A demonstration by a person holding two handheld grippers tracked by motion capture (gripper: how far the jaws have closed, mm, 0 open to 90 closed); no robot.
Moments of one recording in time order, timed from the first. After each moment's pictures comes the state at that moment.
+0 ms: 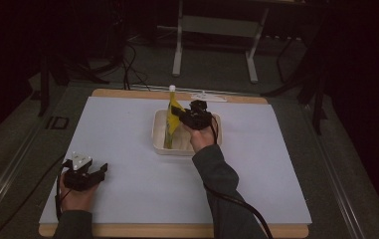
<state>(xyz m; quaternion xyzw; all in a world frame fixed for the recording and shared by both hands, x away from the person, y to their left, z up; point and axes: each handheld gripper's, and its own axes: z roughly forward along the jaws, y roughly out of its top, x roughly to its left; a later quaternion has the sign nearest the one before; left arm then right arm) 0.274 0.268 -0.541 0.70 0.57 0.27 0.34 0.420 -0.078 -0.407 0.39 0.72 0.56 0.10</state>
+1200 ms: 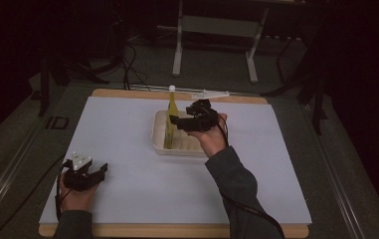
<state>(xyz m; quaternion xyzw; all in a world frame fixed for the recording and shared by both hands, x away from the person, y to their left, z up) 0.273 0.267 -0.541 0.70 0.57 0.28 0.34 0.395 -0.089 -0.374 0.37 0.79 0.48 0.11</state>
